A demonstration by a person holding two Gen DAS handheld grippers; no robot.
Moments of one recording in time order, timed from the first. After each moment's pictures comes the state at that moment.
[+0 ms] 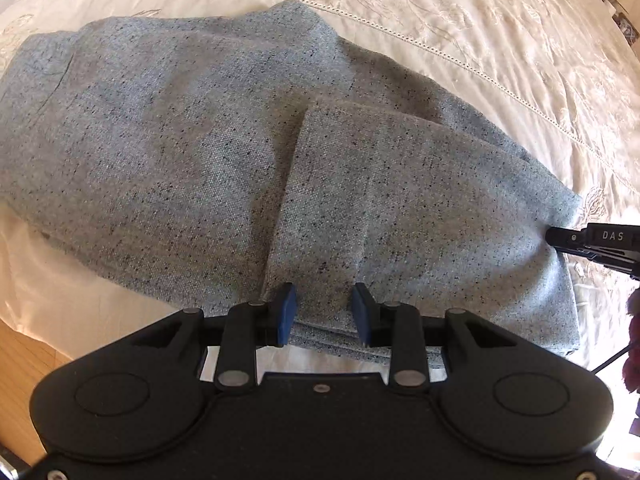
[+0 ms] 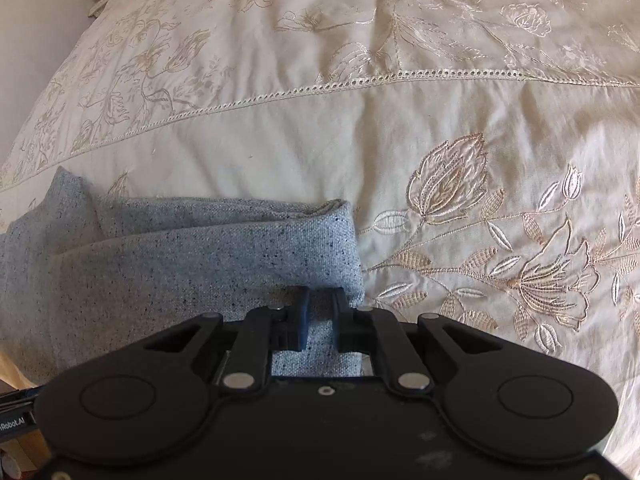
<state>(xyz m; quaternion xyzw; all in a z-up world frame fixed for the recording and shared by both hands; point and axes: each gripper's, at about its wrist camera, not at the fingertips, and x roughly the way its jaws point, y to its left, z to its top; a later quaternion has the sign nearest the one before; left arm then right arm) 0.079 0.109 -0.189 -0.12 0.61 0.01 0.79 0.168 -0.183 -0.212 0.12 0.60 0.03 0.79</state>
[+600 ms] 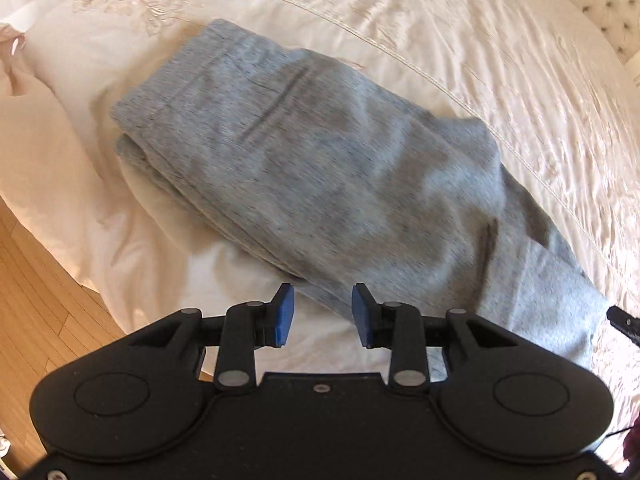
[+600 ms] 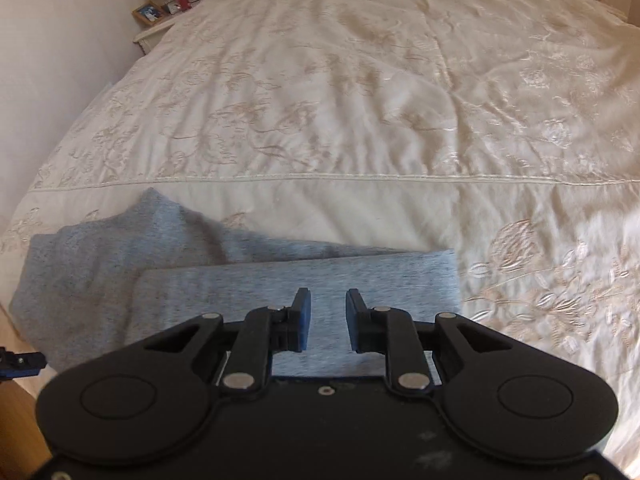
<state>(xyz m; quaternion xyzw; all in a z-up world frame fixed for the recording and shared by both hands) 0.059 0.289 -0.144 -0.21 0.56 0.09 0.80 0.131 -0.088 -0.133 0.09 0.51 0.06 0.86</state>
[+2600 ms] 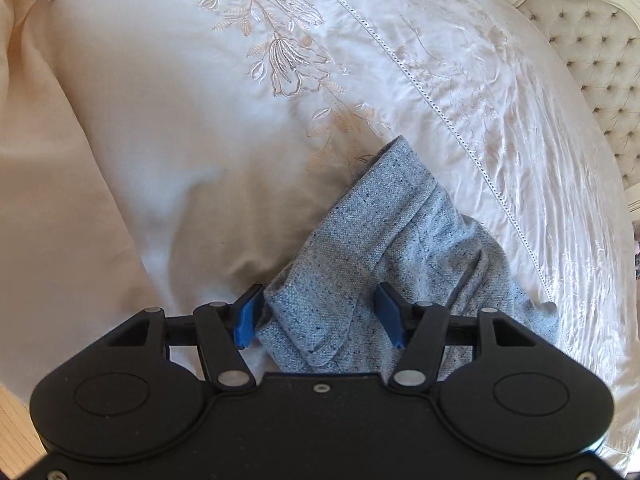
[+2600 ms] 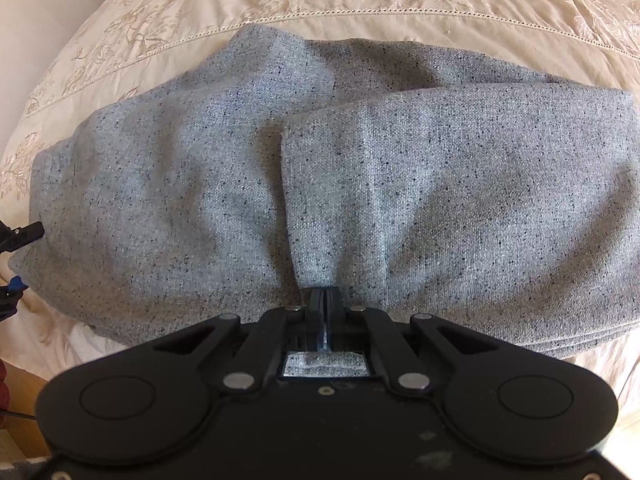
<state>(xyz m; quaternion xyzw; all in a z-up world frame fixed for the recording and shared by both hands) 0.114 0.451 -0.212 -0.35 0.48 0.11 0.80 0.120 0.094 -0.211 0.09 0.62 0.02 0.78</state>
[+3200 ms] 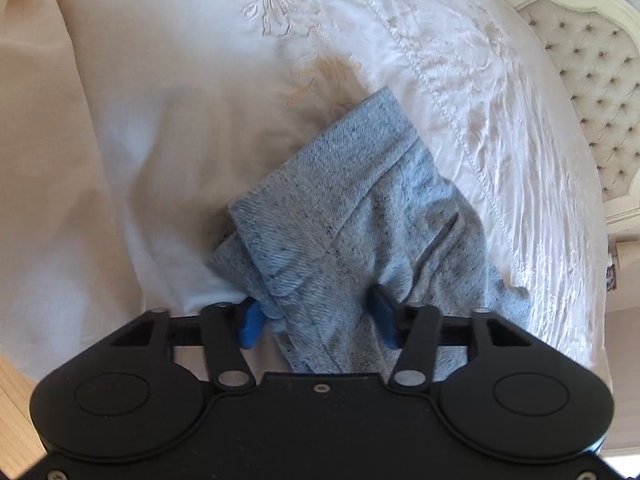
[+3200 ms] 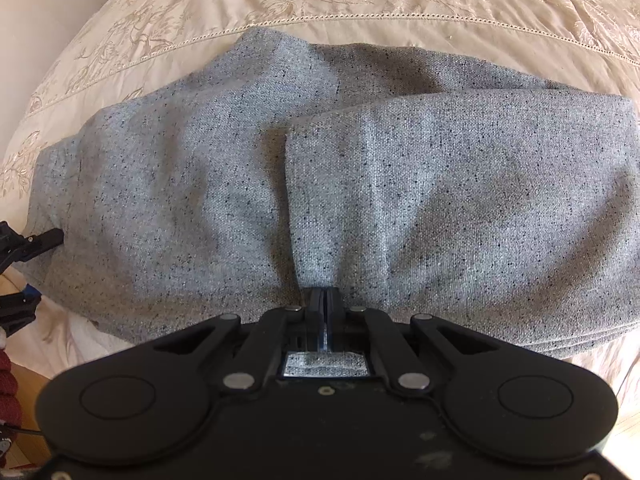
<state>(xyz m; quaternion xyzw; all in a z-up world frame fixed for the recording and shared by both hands) 0.100 0.432 -0.220 -0.41 0.48 0.08 0.77 0.119 0.094 -0.204 0.09 0.61 0.03 0.78</state>
